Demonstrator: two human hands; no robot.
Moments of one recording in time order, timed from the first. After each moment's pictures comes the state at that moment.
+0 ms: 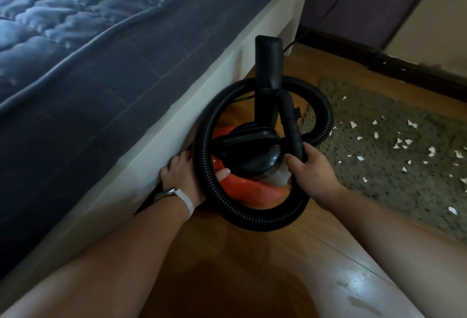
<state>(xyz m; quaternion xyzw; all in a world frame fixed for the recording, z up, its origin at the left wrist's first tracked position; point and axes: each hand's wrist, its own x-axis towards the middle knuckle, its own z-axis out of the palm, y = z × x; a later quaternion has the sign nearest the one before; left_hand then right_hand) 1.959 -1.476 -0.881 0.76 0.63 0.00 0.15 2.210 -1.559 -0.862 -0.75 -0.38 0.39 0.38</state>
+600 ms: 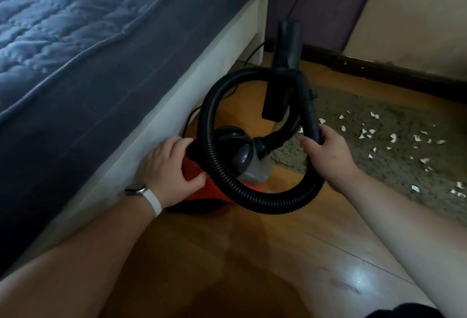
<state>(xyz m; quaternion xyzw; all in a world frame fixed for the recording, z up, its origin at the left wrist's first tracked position) 1.963 -1.488 -0.831 0.88 0.46 0.12 0.08 2.275 -1.605 -0.816 -0.78 -0.36 0.28 0.43</state>
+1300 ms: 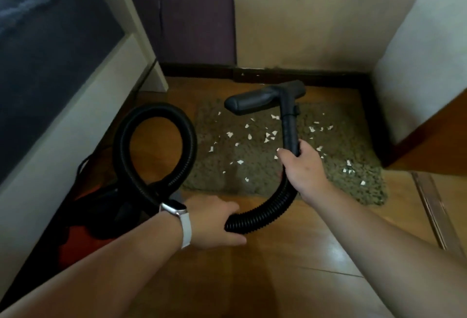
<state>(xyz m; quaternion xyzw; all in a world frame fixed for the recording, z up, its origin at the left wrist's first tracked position) 2.250 -1.609 -0.807 0.94 0.12 -0.28 0.16 2.448 -1.716 -0.825 -0.80 -0.15 0.27 0.52</state>
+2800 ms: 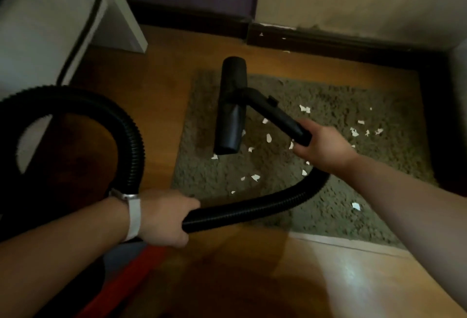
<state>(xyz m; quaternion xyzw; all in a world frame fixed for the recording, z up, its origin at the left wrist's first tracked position) 2.300 -1.401 -0.891 0.85 0.12 -0.46 0.25 2.591 -1.561 -0.920 -0.87 -0.39 0.25 0.15</state>
